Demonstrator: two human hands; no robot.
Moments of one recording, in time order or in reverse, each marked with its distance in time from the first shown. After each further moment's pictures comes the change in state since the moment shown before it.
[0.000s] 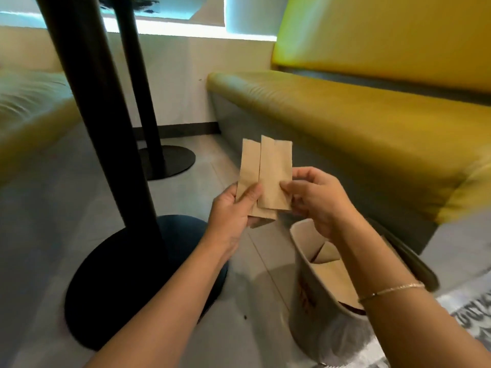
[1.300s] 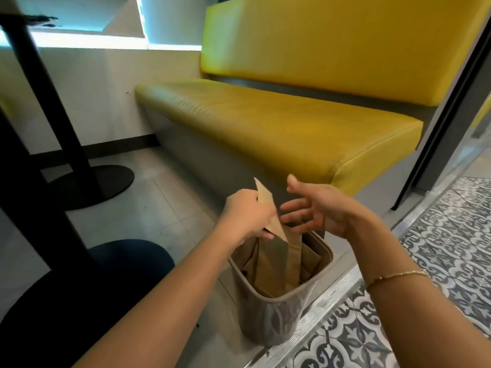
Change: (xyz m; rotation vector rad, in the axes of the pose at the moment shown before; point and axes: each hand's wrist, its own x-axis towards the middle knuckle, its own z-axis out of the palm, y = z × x) left_hand -0.018 0.024 0.144 0.774 -0.357 -0.185; right_hand -0.043 -0.023 -0.147 -0.125 -0.011 0.267
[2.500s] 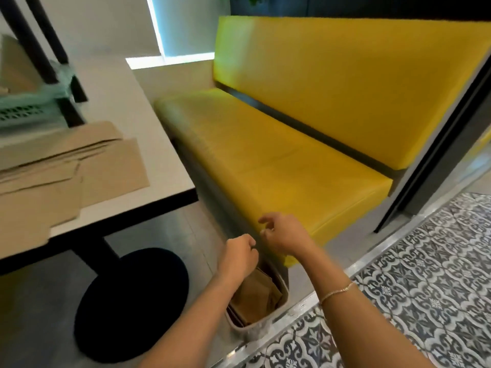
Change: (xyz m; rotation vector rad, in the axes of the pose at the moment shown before) left_hand -0.016 0.174 -0.016 0.482 0.080 -0.247; right_hand -0.058 -0.195 -0.061 -0.797 -0.023 -0.142
